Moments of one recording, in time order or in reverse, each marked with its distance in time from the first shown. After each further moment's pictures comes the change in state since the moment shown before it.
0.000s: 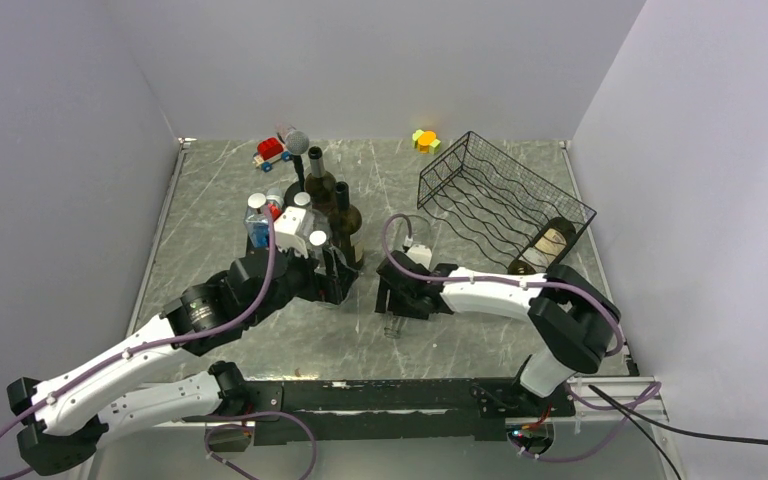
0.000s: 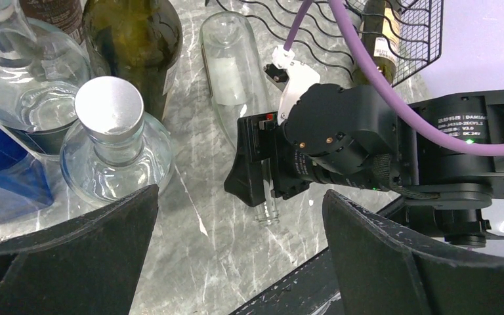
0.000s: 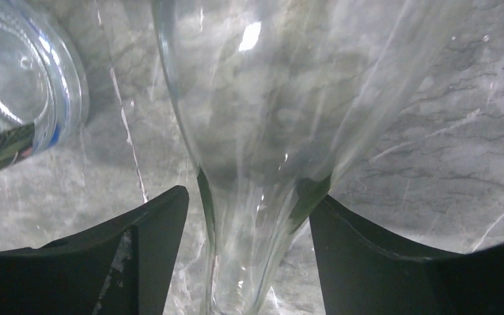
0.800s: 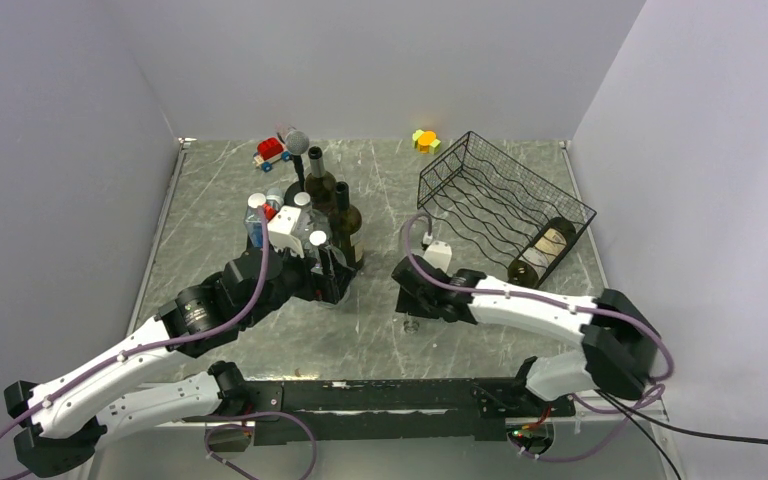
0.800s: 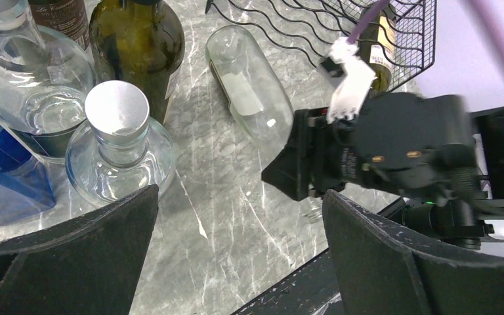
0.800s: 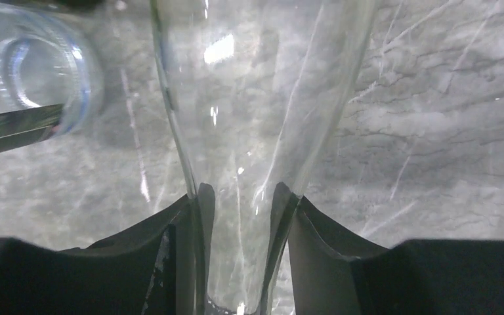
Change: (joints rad) left arm 0.000 -0.021 0.008 -0.007 -0.011 0.000; right arm 0.032 -0.167 -0.034 -0.127 0.142 0.039
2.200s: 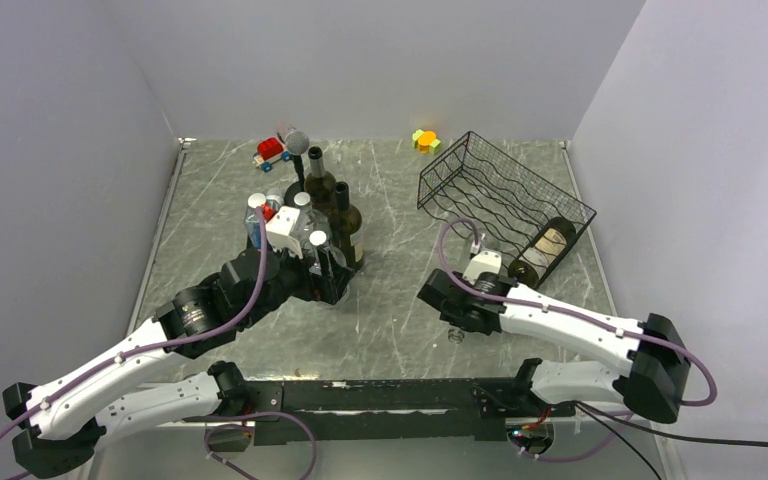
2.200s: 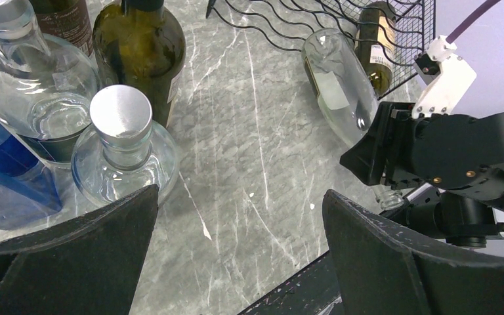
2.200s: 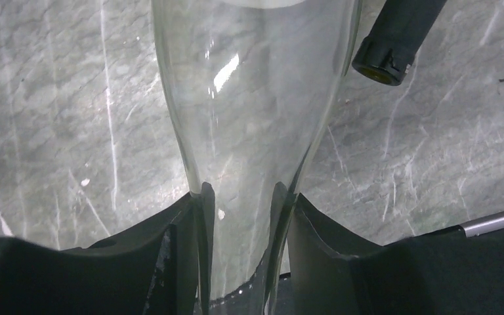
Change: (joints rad) left arm 0.000 -0.011 0.000 0.001 0.000 0.026; right arm 0.016 -0.272 -0.002 -0.544 0.264 0.209
